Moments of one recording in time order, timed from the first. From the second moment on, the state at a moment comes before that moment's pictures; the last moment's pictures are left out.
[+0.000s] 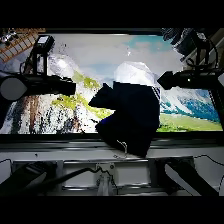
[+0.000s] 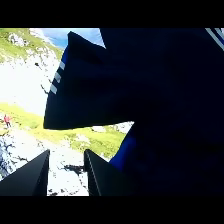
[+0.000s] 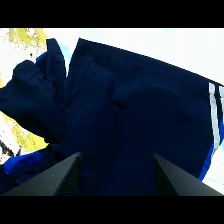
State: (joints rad) left arm -0.41 -1.00 1.25 1.41 -1.12 -1.65; right arm 0.03 -0.97 1.28 -1.23 1.28 1.40
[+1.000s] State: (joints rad) left arm -0.41 -1.00 1.25 1.41 -1.12 -1.65; right arm 0.03 -0.97 1.28 -1.23 1.26 1.40
